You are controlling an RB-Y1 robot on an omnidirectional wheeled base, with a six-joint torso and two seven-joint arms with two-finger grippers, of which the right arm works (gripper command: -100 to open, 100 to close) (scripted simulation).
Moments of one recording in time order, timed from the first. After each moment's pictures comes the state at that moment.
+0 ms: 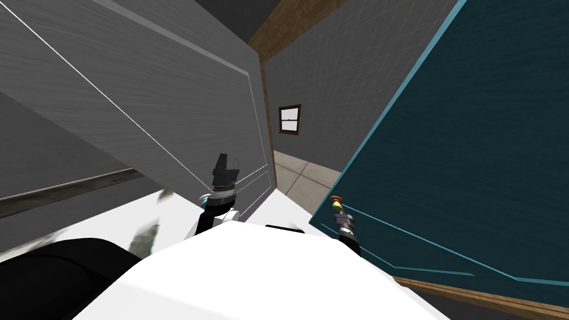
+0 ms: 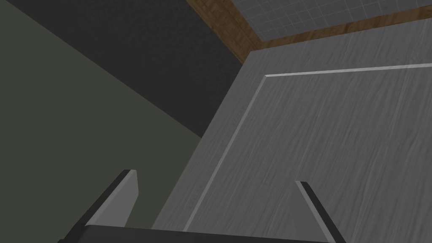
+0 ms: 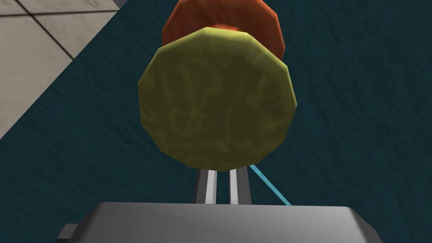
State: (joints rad) arm 0.07 -0.28 -0.14 -0.67 -0.29 -0.90 -0.73
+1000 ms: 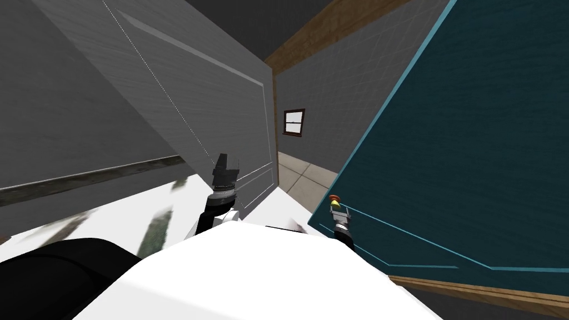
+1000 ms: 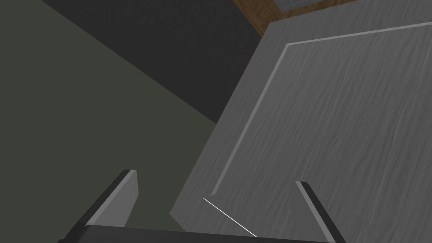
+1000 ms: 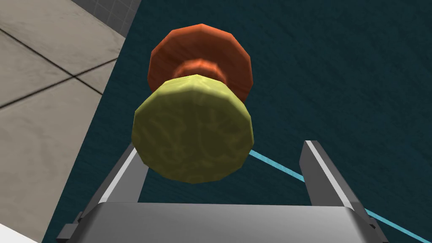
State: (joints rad) arm 0.06 -0.24 -0.12 -0.72 -0.38 -0.85 -0.95
